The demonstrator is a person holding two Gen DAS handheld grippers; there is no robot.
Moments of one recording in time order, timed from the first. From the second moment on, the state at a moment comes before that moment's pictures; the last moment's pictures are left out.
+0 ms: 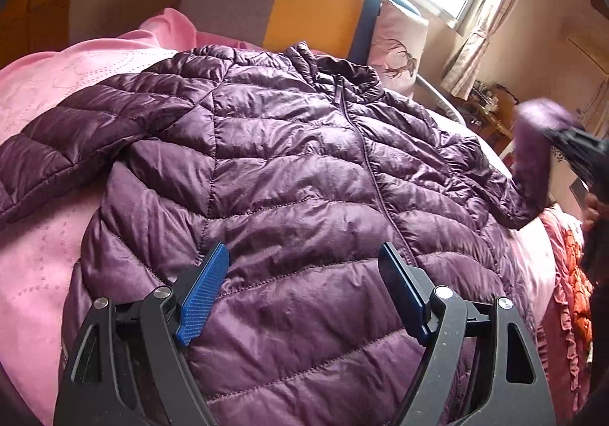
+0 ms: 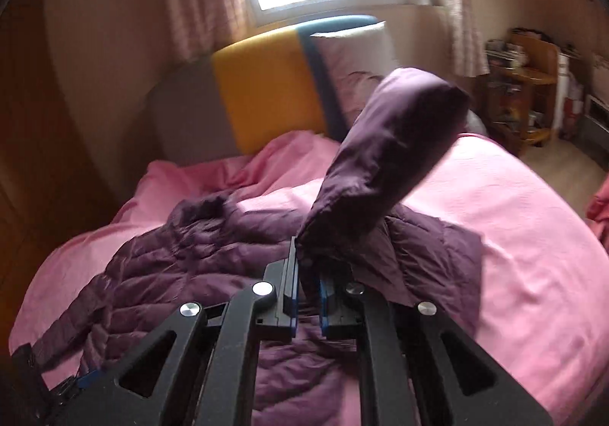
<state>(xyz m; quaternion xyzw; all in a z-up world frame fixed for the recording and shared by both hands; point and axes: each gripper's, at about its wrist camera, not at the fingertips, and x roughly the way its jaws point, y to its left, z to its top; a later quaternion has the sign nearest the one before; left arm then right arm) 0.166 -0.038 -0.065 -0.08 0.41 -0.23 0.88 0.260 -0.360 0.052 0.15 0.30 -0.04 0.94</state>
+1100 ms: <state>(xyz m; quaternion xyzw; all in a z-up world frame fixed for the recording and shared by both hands) 0.310 -0.092 -0.064 -0.17 0.49 -0.22 0.83 0.236 -0.393 -0.103 0.52 0.29 0.06 0.80</state>
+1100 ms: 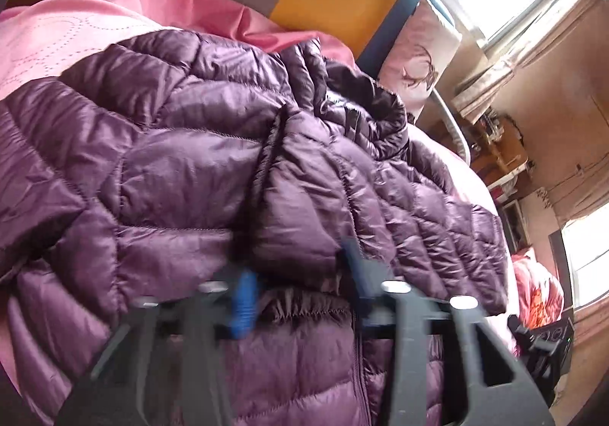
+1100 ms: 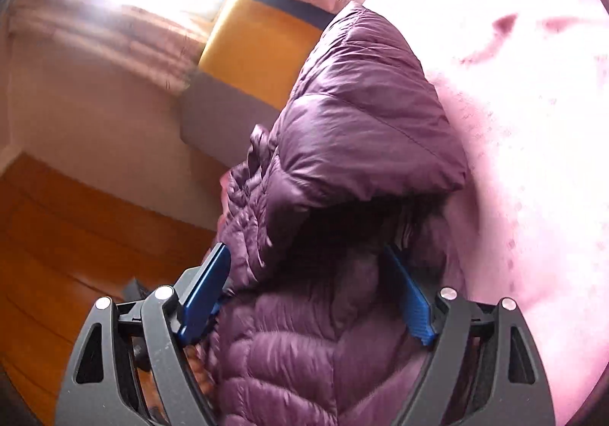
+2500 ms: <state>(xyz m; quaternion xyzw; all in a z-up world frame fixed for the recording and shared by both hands) 0.257 0.031 -0.046 -0.10 0.43 -0.08 0.89 0.329 -0.419 -0.054 0.39 0.37 0.00 0.84</state>
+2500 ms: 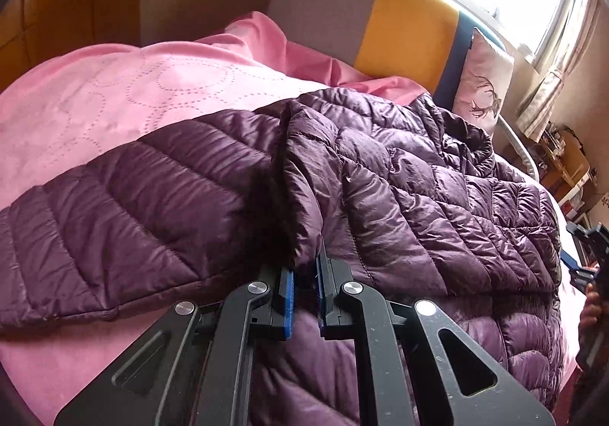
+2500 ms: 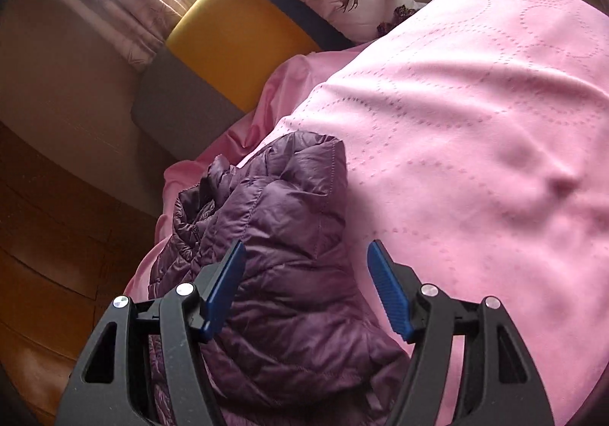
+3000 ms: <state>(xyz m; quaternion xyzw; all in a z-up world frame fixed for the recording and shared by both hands) 0.278 -0.043 -0.041 -0.04 0.41 -0.14 0.90 0.290 -0.483 -0.073 0.36 0.36 -0.16 0.85</state>
